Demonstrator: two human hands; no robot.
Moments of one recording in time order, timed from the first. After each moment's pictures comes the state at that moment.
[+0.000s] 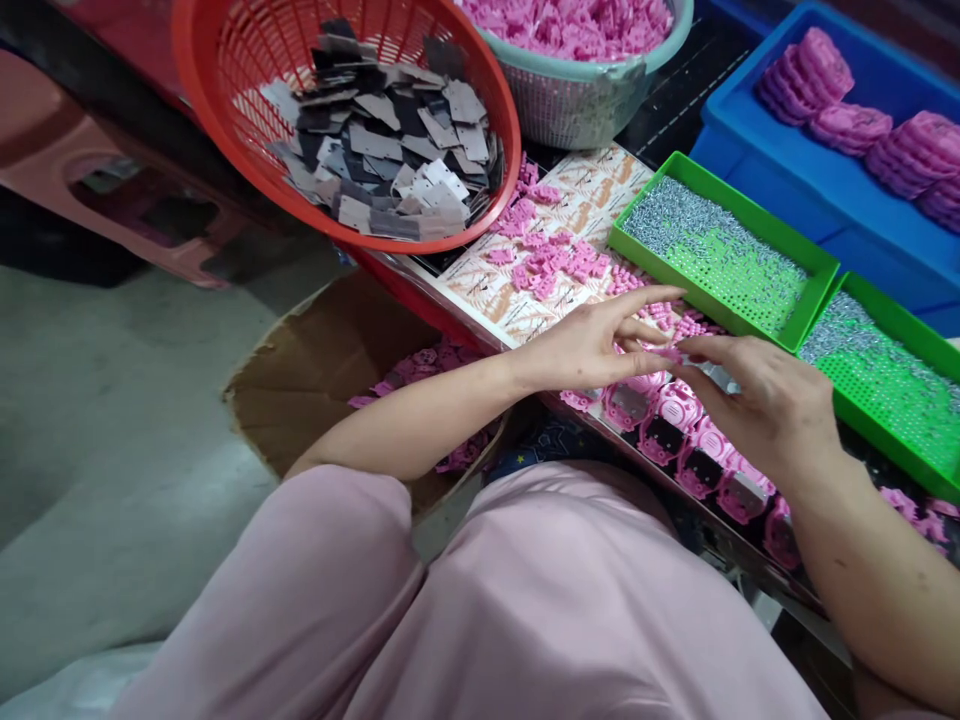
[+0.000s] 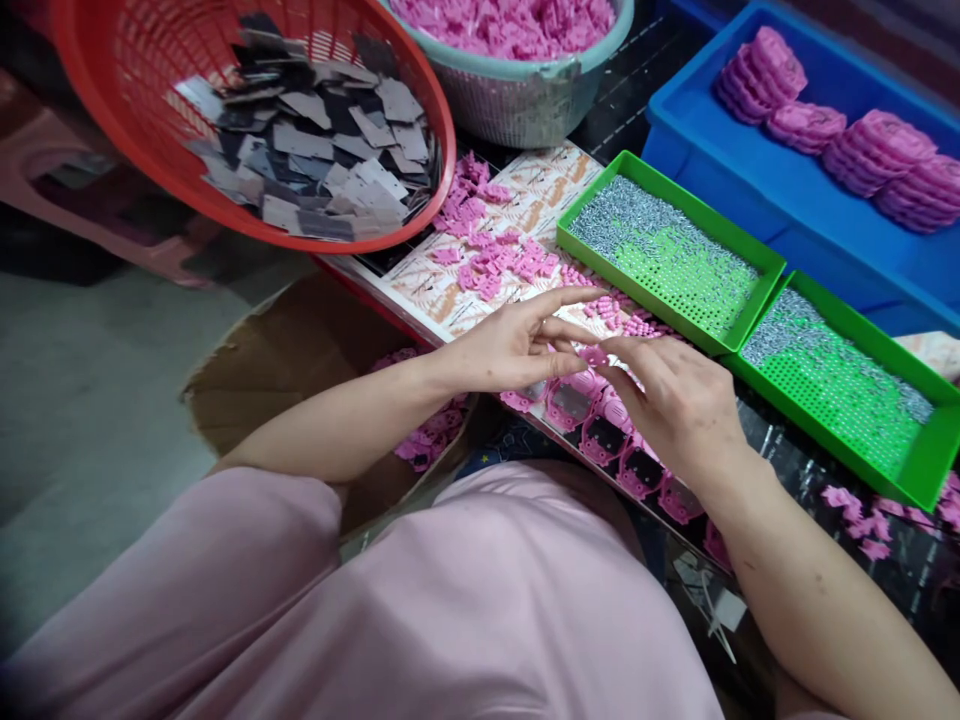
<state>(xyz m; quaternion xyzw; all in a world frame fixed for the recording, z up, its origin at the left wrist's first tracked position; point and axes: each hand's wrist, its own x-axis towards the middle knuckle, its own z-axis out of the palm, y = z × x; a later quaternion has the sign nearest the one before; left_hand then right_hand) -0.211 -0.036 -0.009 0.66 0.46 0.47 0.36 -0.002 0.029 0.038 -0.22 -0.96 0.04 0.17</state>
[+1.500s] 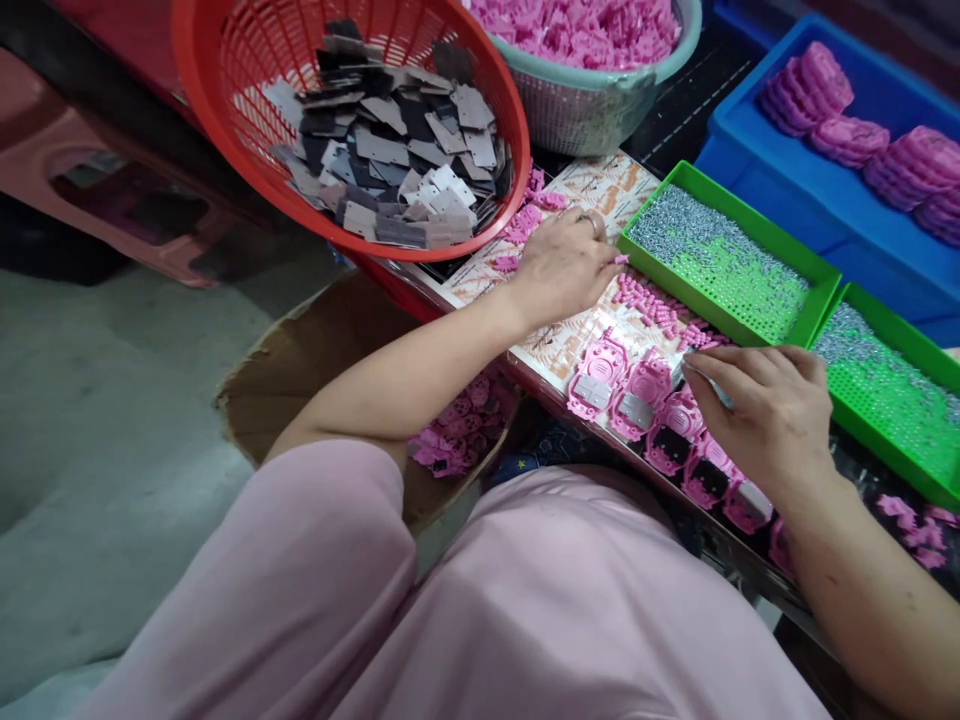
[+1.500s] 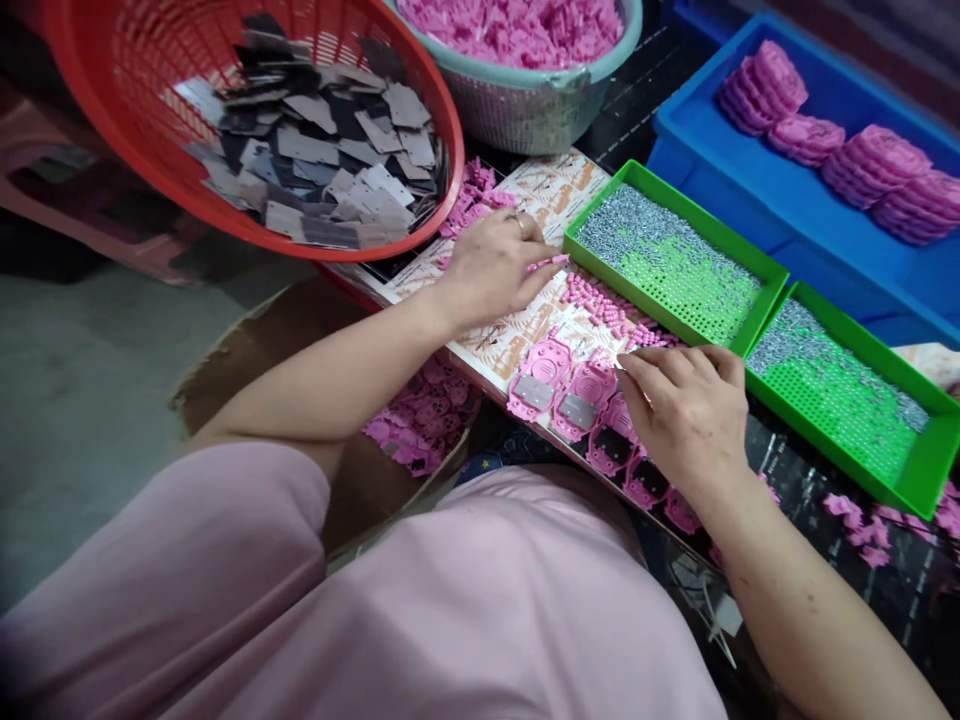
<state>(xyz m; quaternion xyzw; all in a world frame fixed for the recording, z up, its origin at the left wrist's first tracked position) -0.264 0.018 -0.017 0.70 0.66 0.28 0.01 -0.003 0.028 0.024 -0.20 -0.95 -0.13 0.20</state>
